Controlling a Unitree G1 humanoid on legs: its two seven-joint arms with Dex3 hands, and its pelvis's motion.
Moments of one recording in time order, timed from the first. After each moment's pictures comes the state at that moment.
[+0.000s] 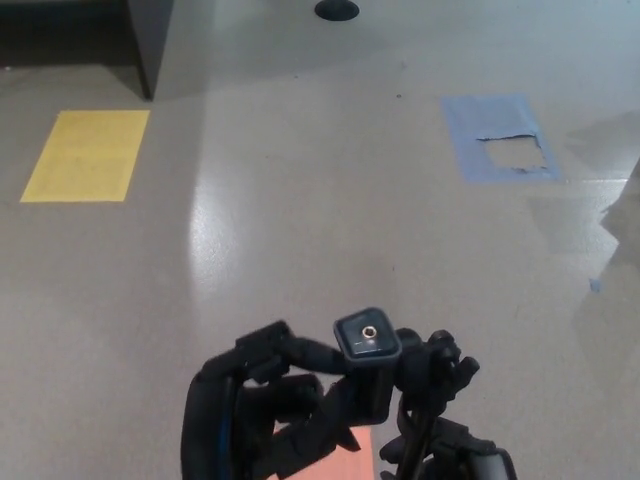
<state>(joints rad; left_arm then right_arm) 0.19 -0.06 -0.29 -0.09 -0.13 -0.35 0.07 -0.04 0.03 0.15 0.78 -0.30 -0.60 -0.34</state>
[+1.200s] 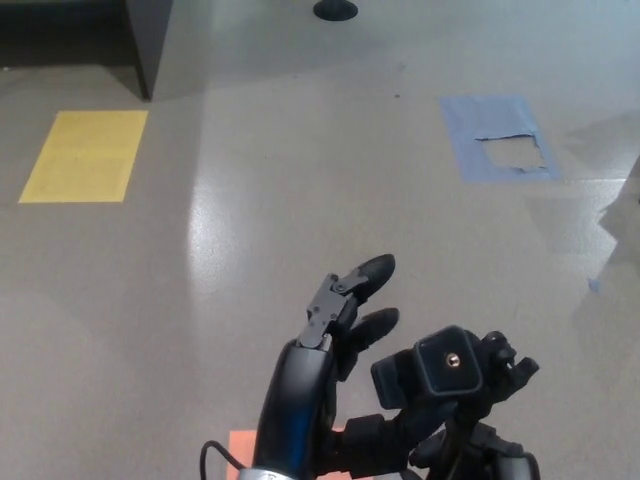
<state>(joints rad) 0.11 -0.01 -0.47 -0.28 0.08 0.11 0.16 -0.04 0.03 0.14 0.82 -0.30 -0.63 -0.42</state>
